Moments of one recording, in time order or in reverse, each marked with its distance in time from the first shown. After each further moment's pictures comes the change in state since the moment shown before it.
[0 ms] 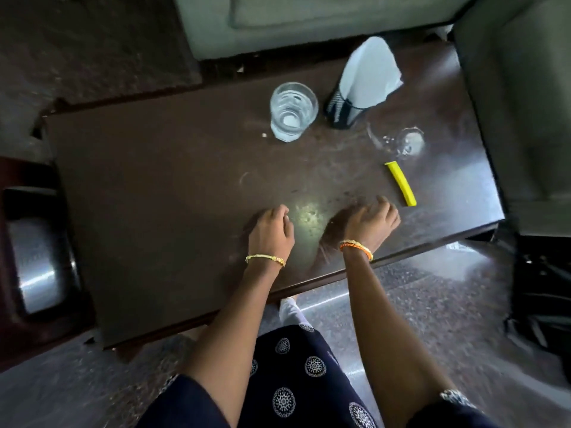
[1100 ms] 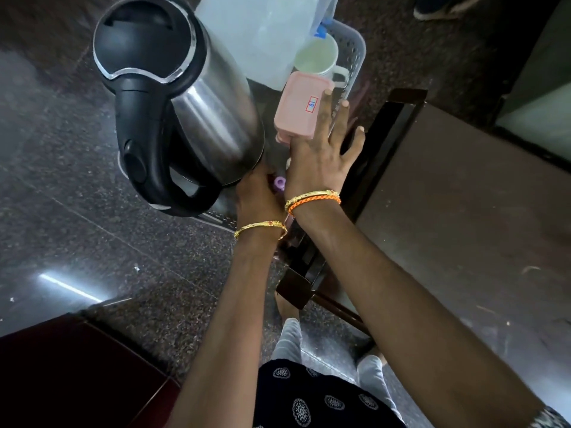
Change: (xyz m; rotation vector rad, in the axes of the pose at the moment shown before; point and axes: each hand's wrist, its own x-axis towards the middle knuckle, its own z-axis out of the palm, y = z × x) left_hand -0.136 -0.300 -0.316 -0.366 0.728 -0.683; right_hand -0.476 -0.317 0.082 -0.312 -0.772 -1.332
